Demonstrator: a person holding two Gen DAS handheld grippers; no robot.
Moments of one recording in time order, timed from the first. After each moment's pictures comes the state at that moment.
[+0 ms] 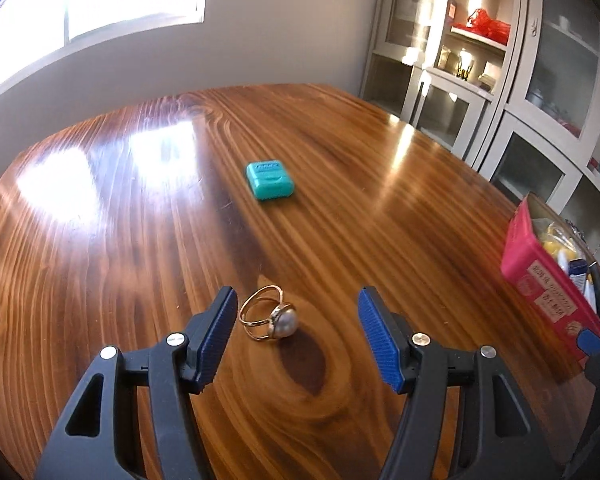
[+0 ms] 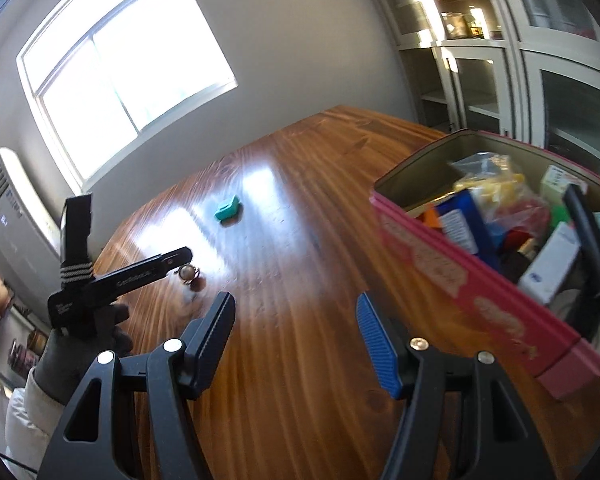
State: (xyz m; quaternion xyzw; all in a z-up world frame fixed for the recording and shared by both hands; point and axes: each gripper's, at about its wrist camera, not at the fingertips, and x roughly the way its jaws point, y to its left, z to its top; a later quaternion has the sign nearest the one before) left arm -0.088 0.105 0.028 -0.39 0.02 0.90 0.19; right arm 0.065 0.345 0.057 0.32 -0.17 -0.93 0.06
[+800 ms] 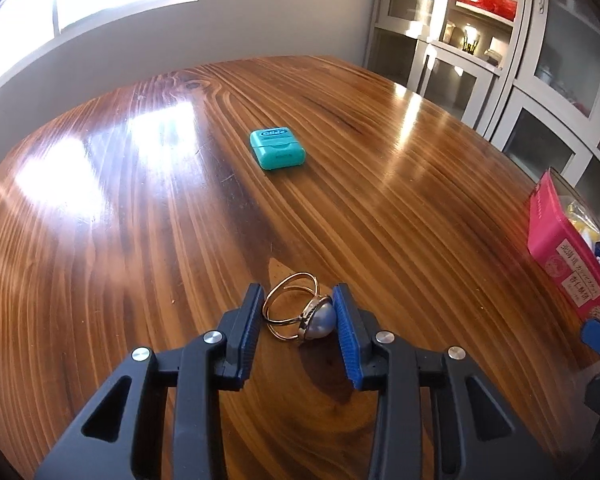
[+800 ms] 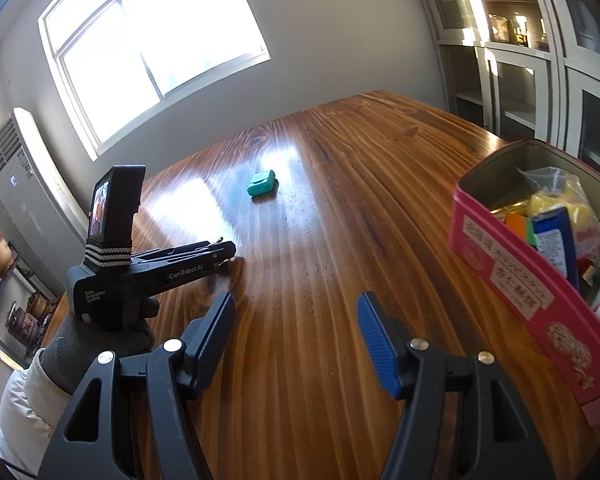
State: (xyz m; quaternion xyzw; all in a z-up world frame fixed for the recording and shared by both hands) left arm -0.104 0.107 0.007 -0.42 0.04 0.89 0.19; right arm 0.028 0.298 0.050 0.35 -0.13 -0.92 0.10
